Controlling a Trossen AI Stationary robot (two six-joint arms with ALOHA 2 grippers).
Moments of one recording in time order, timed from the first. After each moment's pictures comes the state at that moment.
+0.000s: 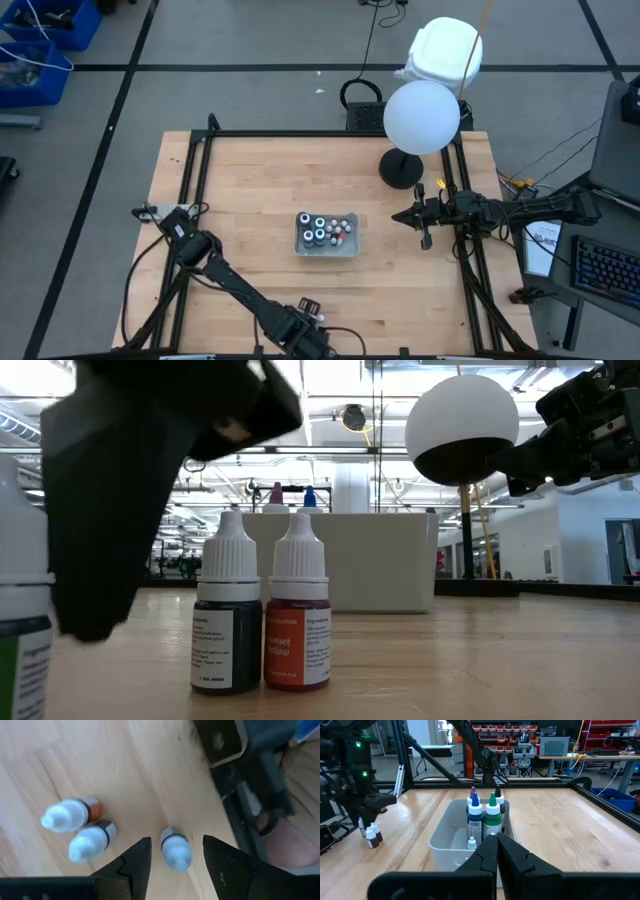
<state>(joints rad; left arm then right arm) -0.66 2.34 1.97 -0.93 0.00 -0.27 0.01 0.40 0.02 0.31 -0.03 0.01</state>
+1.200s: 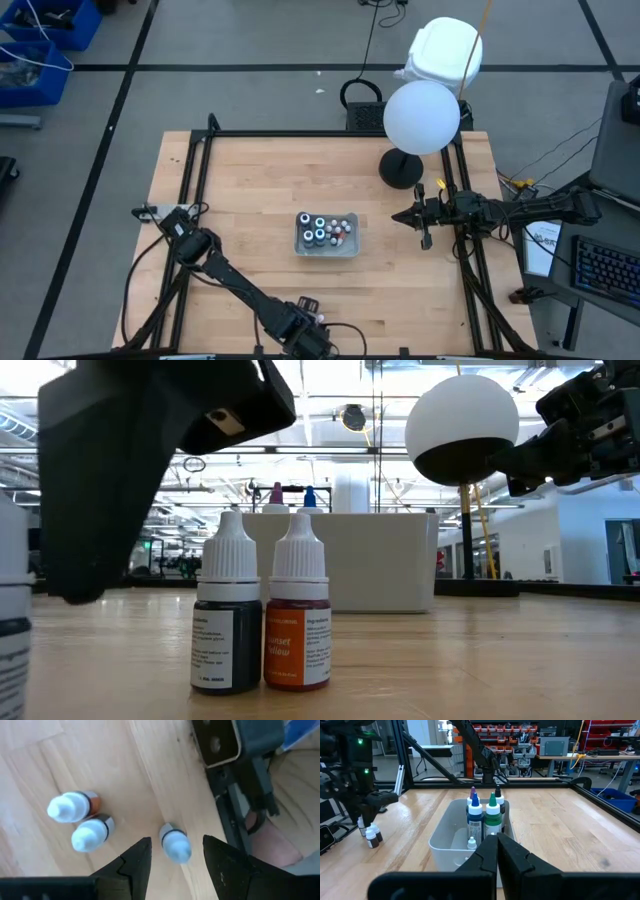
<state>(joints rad) -0.64 2.32 1.95 -0.92 0.05 -0.32 0.01 0.40 0.02 0.31 -0.03 0.01</state>
